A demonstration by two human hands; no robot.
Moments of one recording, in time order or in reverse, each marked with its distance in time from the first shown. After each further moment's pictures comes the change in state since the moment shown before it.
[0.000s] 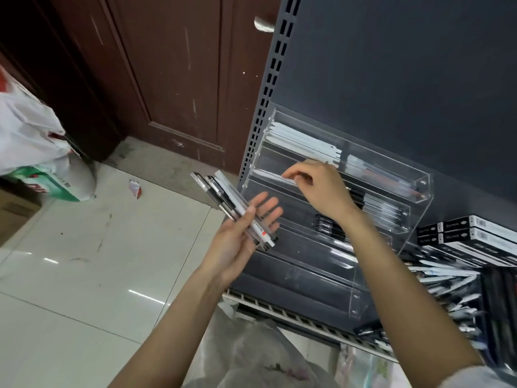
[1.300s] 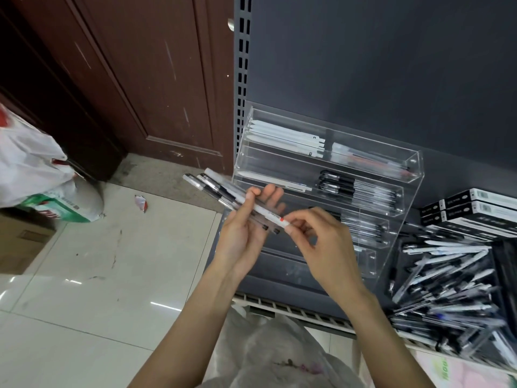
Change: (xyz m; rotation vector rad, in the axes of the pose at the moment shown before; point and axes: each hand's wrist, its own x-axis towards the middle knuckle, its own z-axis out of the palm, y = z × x) left_hand 0.012 -0.010 0.034 -0.117 -0.041 0.082; right_hand -0.113 -0.029 0.022 0.230 0.310 0.052
